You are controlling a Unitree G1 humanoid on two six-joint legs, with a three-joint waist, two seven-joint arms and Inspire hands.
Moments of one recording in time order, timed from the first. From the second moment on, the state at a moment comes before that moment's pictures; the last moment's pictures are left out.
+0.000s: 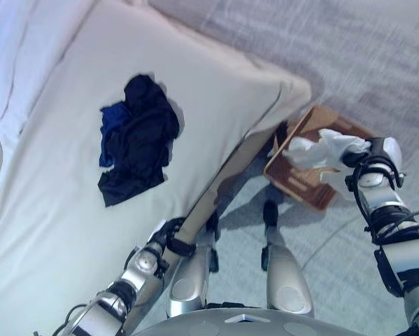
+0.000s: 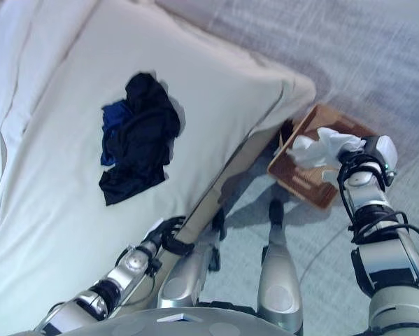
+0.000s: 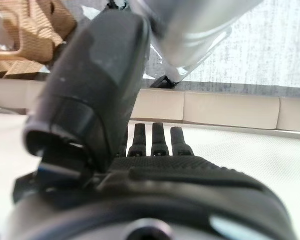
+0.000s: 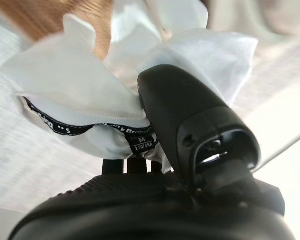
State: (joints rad) left arm -0.24 0.27 -0.49 0.98 -0.07 -0.16 0.08; right arm -0.71 -0.70 0.21 1.05 0.08 0.15 -0.40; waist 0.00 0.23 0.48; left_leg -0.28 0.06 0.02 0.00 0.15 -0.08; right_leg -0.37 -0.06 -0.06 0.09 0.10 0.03
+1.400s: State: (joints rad) left arm -0.27 0.30 -0.39 0.94 -0.16 -0.18 0.09; right arm -0.67 -0.68 0.30 0.41 -0.22 -0.05 -0.41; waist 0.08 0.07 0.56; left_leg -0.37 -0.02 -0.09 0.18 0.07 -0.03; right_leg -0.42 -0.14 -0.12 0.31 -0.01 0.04
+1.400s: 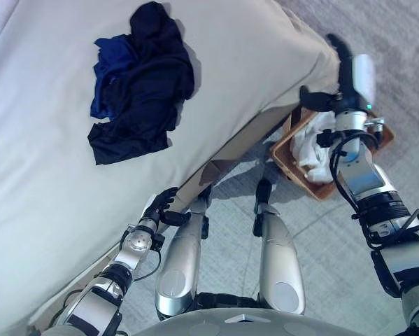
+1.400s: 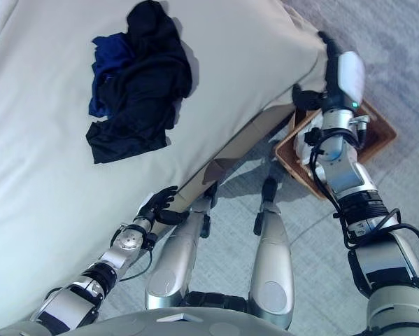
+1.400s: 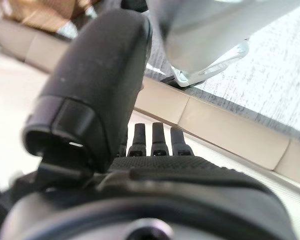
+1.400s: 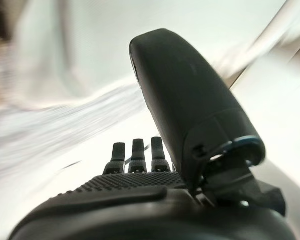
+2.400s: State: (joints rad) left arm -0.17 0.39 -0.36 0.87 -0.24 -0.17 0.07; right arm -1.31 -0.50 0.65 1.16 -0.40 0.27 -0.14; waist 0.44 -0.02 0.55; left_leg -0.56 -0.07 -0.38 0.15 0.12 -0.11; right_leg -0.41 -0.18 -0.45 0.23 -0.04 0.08
